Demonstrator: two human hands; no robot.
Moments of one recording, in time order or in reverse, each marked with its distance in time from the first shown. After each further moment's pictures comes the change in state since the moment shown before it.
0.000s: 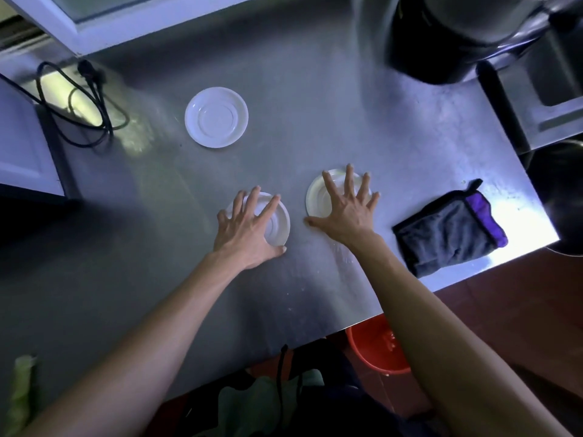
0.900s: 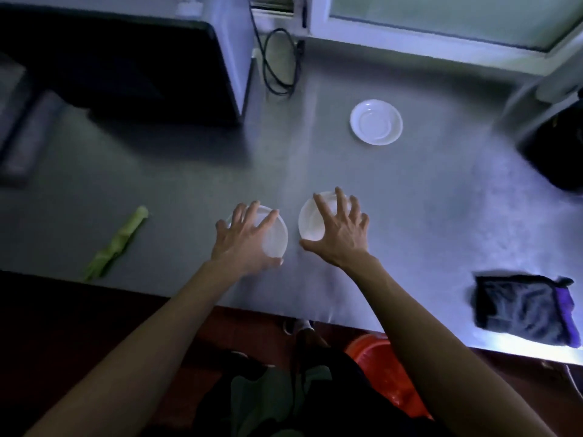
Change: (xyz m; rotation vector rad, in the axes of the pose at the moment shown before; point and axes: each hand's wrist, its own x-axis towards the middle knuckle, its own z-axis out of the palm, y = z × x) left_hand -0.222 -0.129 0.051 -0.191 0.117 -0.426; right_hand -0.124 -0.188 0.050 -0.209 0.066 -0.583
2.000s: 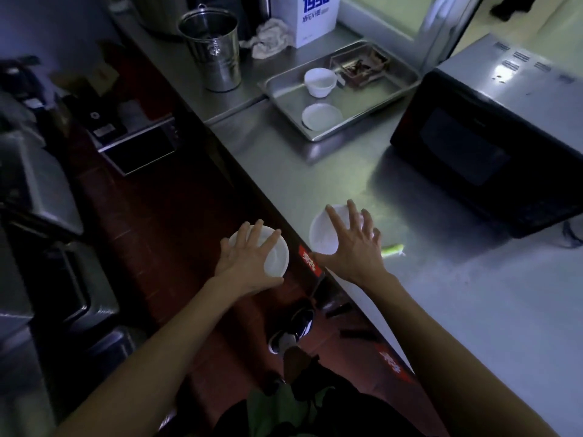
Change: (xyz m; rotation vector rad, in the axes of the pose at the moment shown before) left_hand -0.306 -0.381 0.051 -0.202 0.151 -0.684; right_hand -0.048 -0.494 0.045 -0.148 -0.021 -0.759
